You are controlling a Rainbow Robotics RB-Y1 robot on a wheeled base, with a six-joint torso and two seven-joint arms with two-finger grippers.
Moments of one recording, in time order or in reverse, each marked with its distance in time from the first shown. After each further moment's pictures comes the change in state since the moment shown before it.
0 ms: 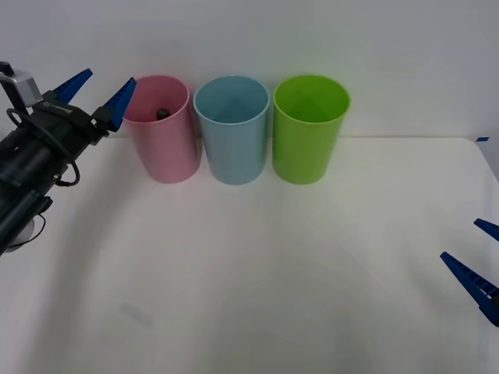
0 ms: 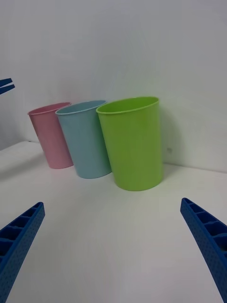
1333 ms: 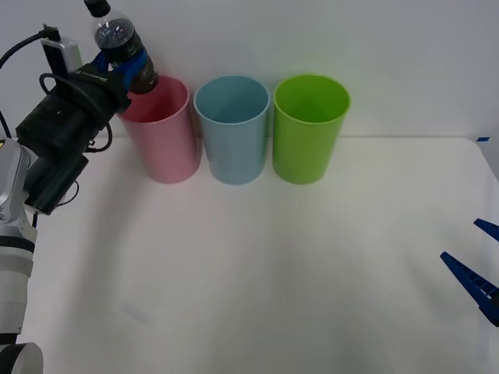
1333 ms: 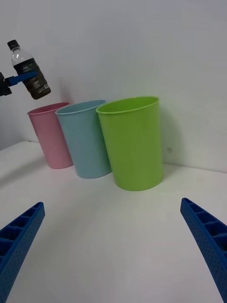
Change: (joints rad) right arm 0.000 0.000 0.000 0.000 0.000 0.000 0.000; left arm -0.248 -0.152 0.038 0.139 -0.348 0.091 -0.009
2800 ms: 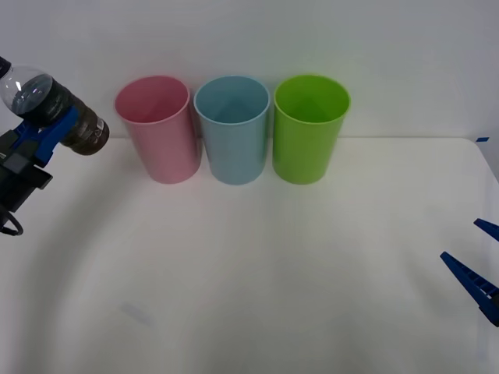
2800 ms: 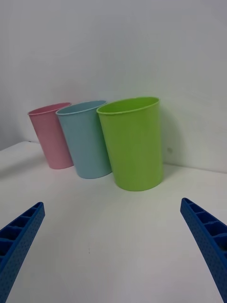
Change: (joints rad) right arm 0.000 0.000 0.000 0.000 0.000 0.000 0.000; left arm 0.472 0.106 0.133 -0.349 0.366 -0.238 0.068
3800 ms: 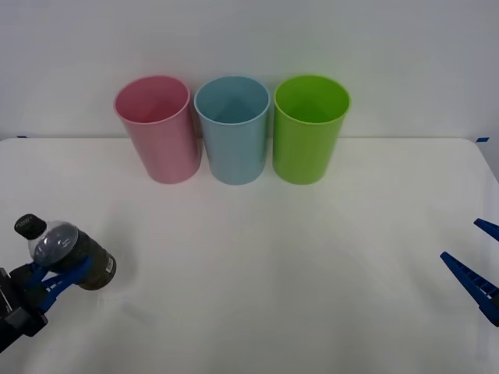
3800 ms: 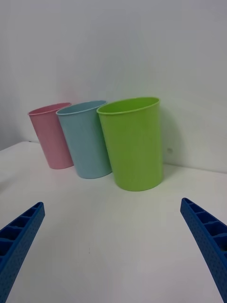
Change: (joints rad) right arm 0.000 0.000 0.000 0.000 0.000 0.000 0.000; left arm 0.284 0.001 0.031 0.276 0.098 -0.531 -0.325
